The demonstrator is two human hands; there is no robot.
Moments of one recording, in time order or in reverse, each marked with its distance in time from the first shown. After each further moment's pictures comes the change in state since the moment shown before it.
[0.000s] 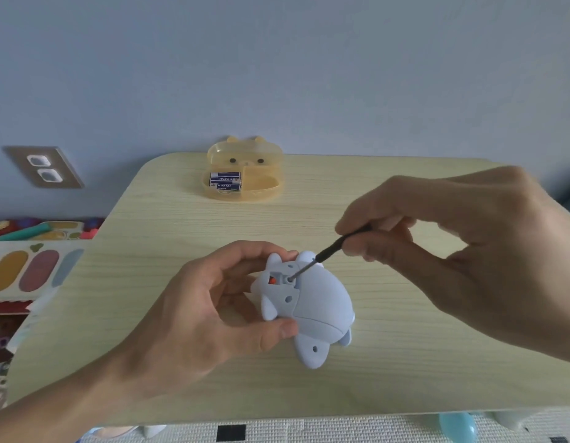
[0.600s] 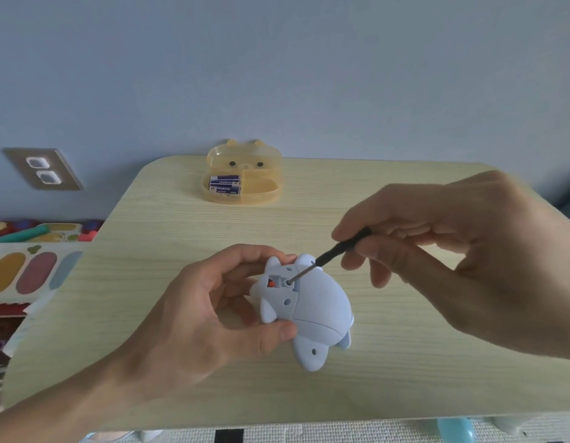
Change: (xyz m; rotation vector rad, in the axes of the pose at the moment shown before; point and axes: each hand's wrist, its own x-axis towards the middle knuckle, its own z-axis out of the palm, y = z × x) left_hand 0.002 0.003 0.001 -0.086 0.000 0.001; right_hand 0.032 -0.022 -0.016 0.127 0.068 -0.062
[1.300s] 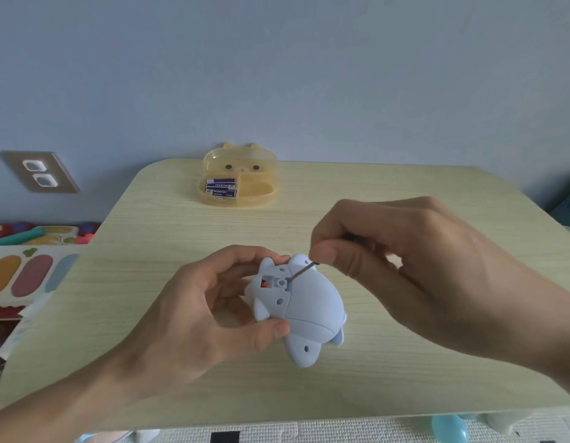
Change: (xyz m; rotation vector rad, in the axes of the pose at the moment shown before) left_hand 0.001 0.003 0.002 -0.016 0.014 -0.001; right_hand 0.007 0.001 0.015 -0.003 -0.085 -0.016
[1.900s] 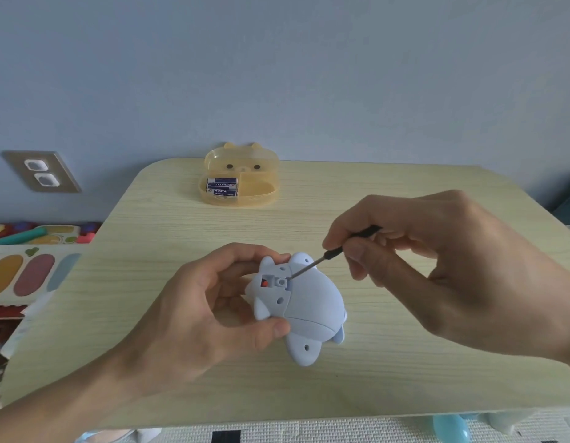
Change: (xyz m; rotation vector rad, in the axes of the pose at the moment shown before) left_hand -0.001 -0.003 -0.003 0.054 -0.012 0.000; right_hand -0.012 0.007 -0.010 0.028 0.022 0.033
